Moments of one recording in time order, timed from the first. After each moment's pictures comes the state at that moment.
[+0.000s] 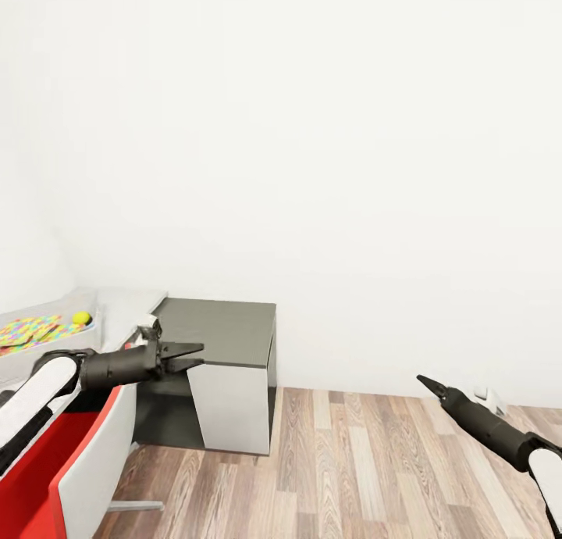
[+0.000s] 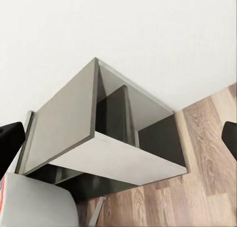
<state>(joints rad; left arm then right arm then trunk) -0.56 0.60 -0.33 -1.43 1.45 1.02 -0.51 -0.20 -0.23 -0.38 -1.41 -0.84 0.75 0.24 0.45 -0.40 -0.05</state>
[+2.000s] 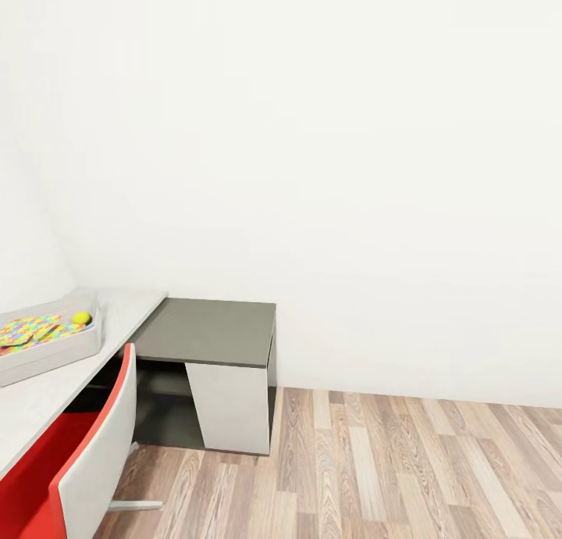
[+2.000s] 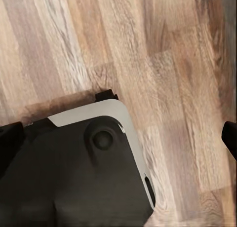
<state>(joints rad) -0.21 0.08 -0.56 -0.01 0.72 -0.07 0.25 -0.22 -0.10 -0.25 -0.04 -0.08 -0.04 0.02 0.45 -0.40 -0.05</state>
